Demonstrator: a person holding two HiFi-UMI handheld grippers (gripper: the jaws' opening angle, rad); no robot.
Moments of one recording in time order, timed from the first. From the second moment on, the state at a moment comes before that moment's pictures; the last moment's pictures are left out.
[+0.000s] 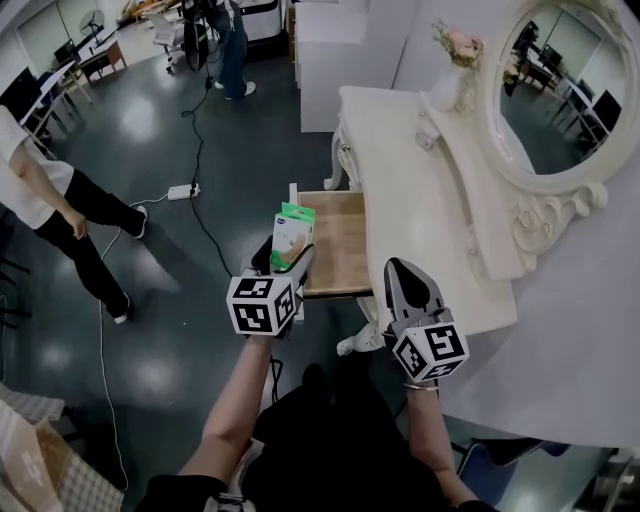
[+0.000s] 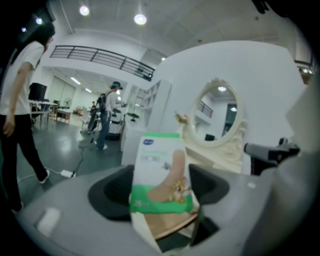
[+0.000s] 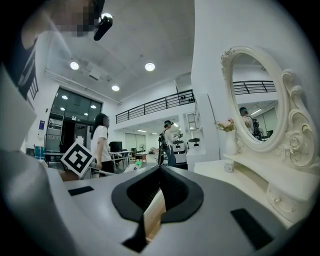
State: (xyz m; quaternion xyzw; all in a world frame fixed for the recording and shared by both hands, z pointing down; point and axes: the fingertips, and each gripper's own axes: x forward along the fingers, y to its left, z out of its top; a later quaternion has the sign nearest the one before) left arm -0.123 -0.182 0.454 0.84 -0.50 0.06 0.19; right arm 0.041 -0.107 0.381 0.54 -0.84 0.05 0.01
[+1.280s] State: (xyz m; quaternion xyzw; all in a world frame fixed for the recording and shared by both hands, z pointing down) left arm -0.033 -0.333 0.521 0.81 -0.54 0.13 0.22; right arm 0.112 -0.230 0.393 0.51 -0.86 0.07 0.01
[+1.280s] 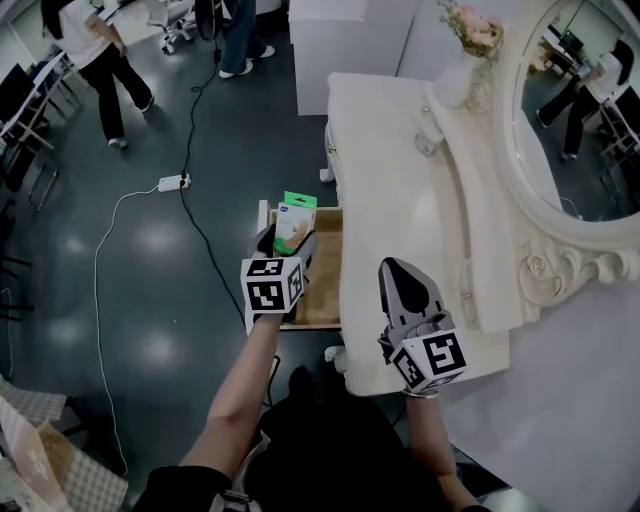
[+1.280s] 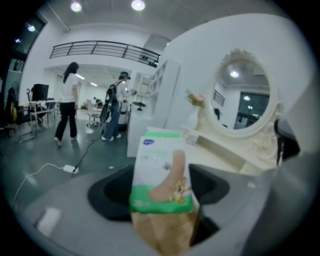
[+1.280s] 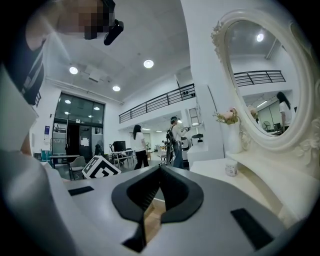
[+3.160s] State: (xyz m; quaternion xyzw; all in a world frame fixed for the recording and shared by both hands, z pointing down) left arm -0.013 -0.356 0.737 0.69 -0.55 0.32 0.35; right arm 0.150 -0.258 0.440 0.49 -0.86 0.13 0.05
